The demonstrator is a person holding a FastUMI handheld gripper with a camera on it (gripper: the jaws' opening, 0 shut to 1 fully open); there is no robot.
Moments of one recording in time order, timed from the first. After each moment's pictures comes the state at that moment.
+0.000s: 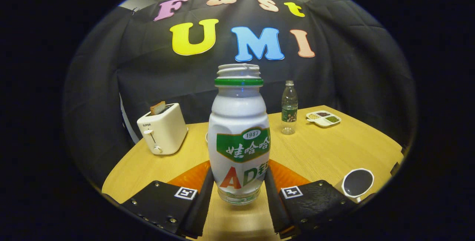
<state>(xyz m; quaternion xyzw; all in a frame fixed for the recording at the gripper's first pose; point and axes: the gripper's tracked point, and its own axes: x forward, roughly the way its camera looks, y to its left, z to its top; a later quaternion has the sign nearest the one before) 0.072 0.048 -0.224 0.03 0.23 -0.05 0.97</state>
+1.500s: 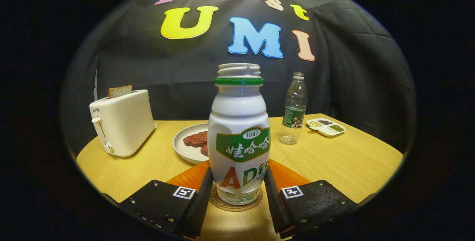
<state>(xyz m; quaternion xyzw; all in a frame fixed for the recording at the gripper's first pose) 0.175 0.022 -0.313 -0.02 0.22 -0.10 0.97</state>
